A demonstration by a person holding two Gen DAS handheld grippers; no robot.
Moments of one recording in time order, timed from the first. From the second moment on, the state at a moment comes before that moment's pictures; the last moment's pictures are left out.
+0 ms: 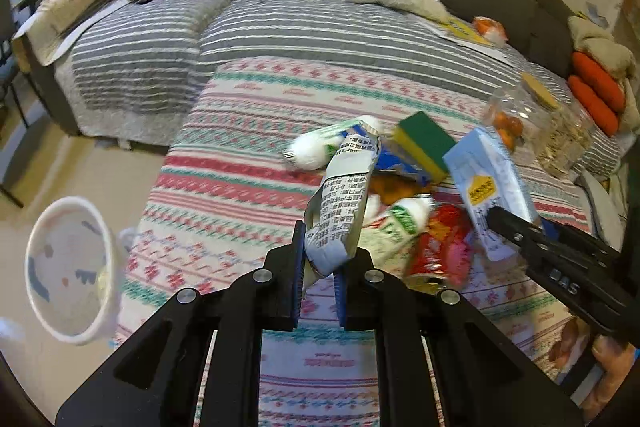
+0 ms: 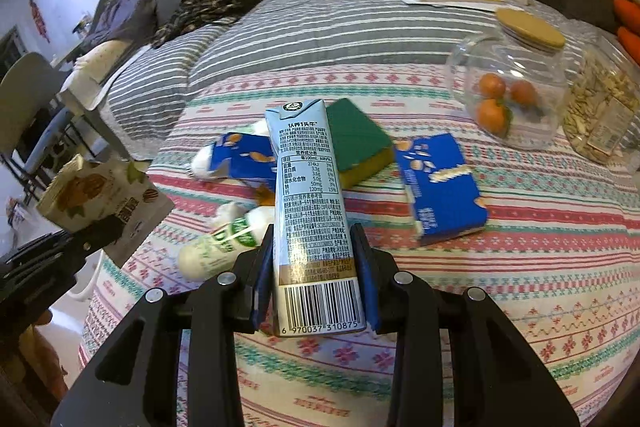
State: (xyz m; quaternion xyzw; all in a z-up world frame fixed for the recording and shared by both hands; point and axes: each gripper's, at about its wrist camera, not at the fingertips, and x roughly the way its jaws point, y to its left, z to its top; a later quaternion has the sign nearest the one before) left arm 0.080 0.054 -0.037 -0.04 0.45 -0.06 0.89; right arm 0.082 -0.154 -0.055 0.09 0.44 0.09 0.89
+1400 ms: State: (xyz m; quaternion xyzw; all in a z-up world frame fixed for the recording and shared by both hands) left arm 0.064 0.216 -0.035 -0.07 0.46 0.13 0.87; right arm 0.052 -0.060 -0.050 0.07 0.44 0.18 0.88
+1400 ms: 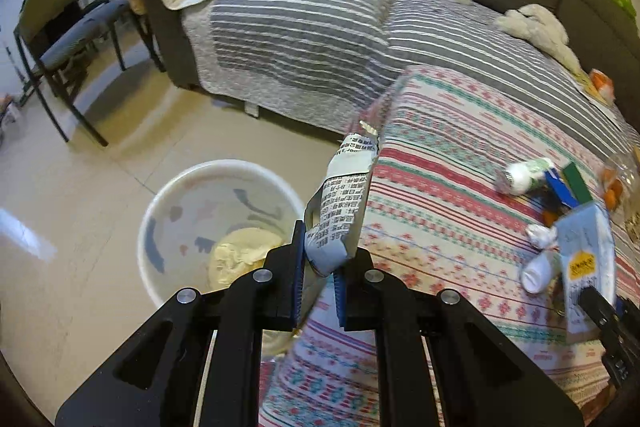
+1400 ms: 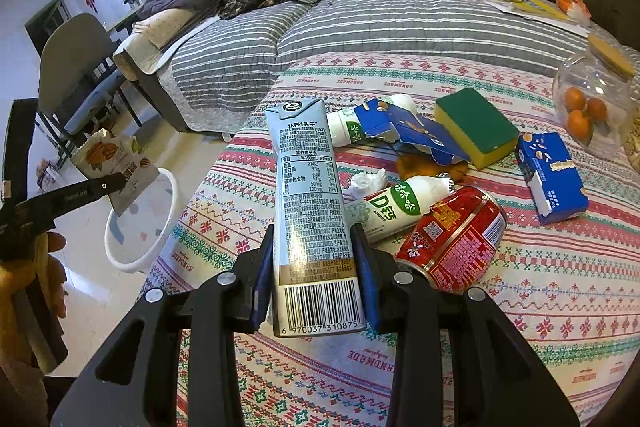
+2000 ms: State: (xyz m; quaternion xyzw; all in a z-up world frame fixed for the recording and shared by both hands) left arm 0.068 0.240 -0.037 -0.09 0.46 0.15 0.87; right arm 0.053 -0.060 -0.051 0.06 0.44 0.18 0.88
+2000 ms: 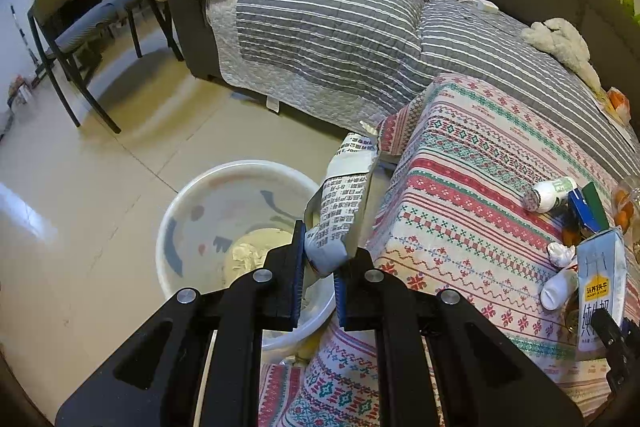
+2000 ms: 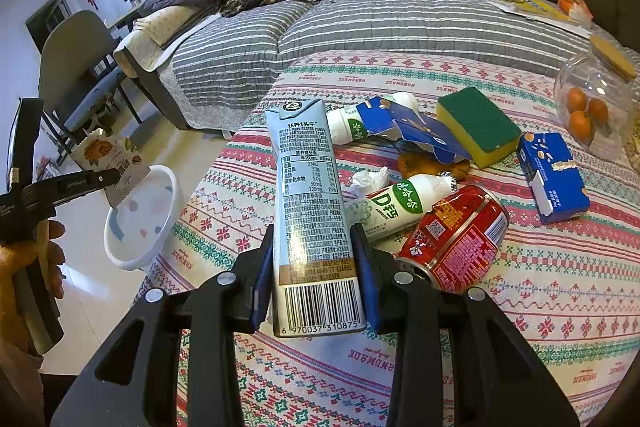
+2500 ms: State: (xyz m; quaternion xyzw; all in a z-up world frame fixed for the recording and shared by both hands) left arm 0.071 0.243 -0.032 -0.02 0.44 0.23 0.87; right arm 0.053 -0.062 -0.051 0.06 0.44 0.18 0.88
